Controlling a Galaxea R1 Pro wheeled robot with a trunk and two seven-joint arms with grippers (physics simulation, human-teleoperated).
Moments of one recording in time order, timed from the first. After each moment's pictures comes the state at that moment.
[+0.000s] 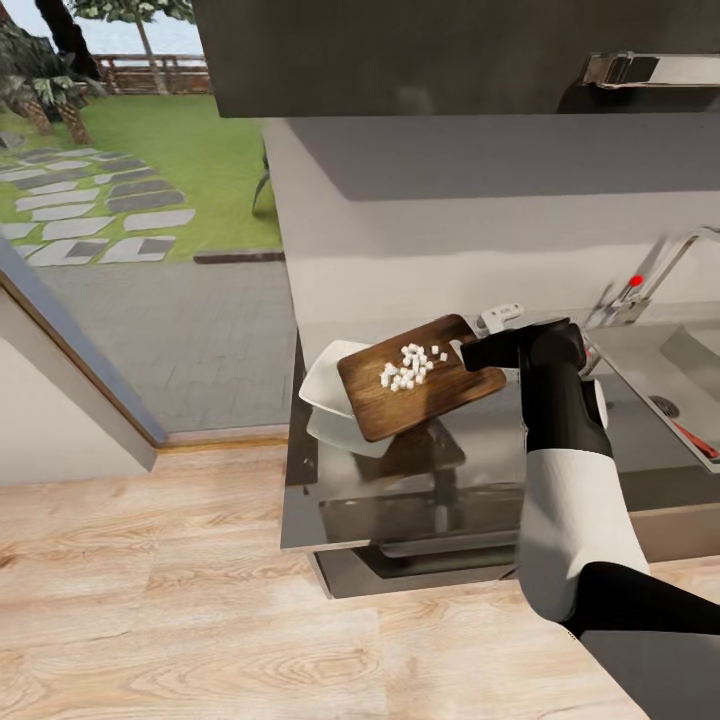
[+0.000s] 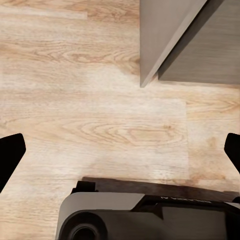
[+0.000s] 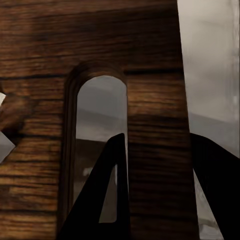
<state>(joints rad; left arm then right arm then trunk) -0.12 -0.01 0.05 -0.39 0.13 -0.53 -0.13 -1.14 0.13 -0.27 -1.22 0.95 0.83 0.86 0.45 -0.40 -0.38</state>
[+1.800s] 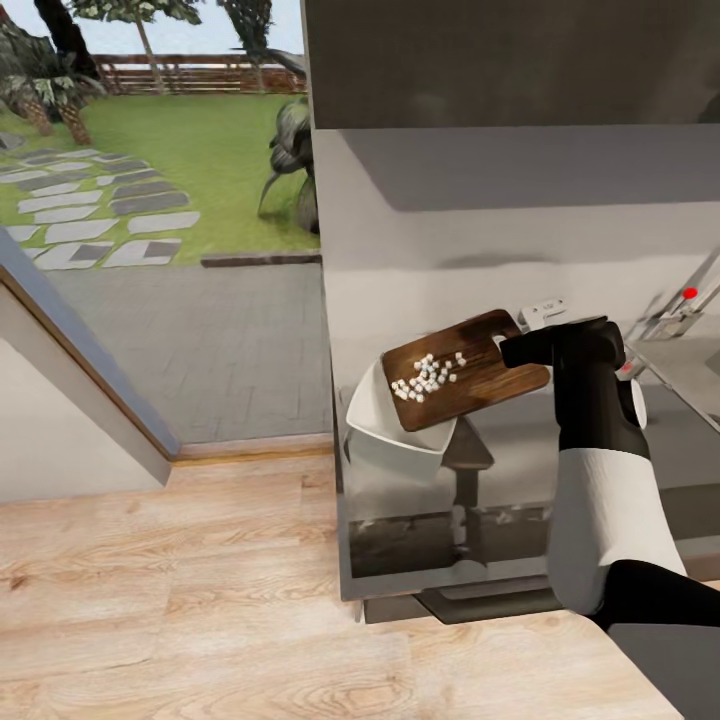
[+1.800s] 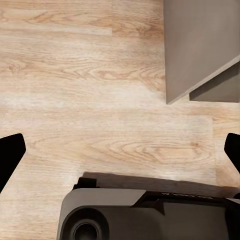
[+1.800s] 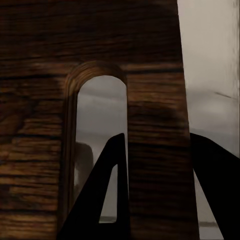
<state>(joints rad) -0.12 -0.01 0.05 -0.38 0.13 -0.53 -0.13 -1.14 0.03 -0.28 -1.23 0.95 0.84 0.77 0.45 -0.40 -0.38</state>
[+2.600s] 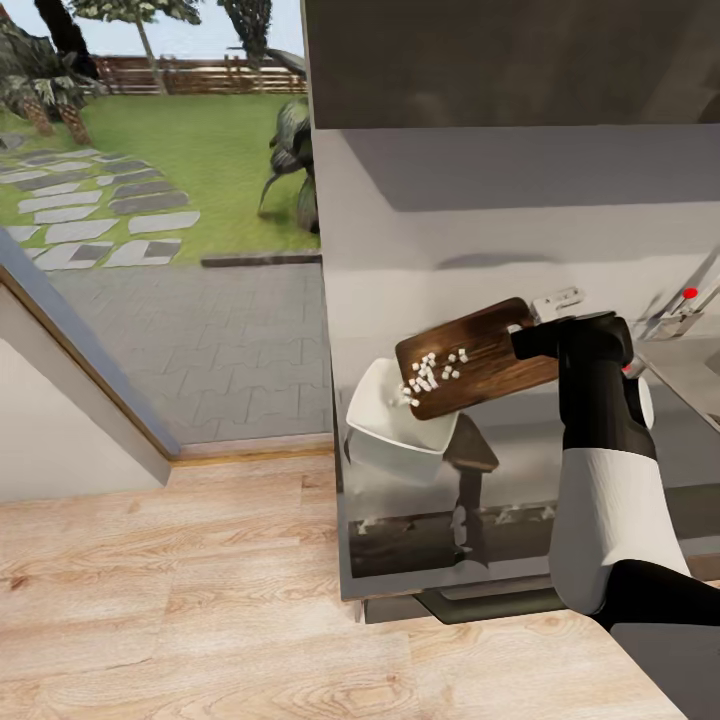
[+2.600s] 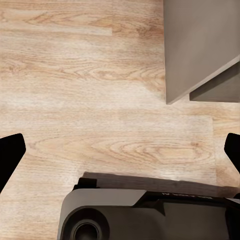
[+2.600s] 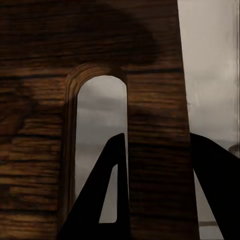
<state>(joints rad) -0.12 -0.01 0.05 -0.38 0.13 -0.54 -0.13 -1.14 0.02 -0.27 -1.27 0.94 0.84 0.68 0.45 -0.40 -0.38</state>
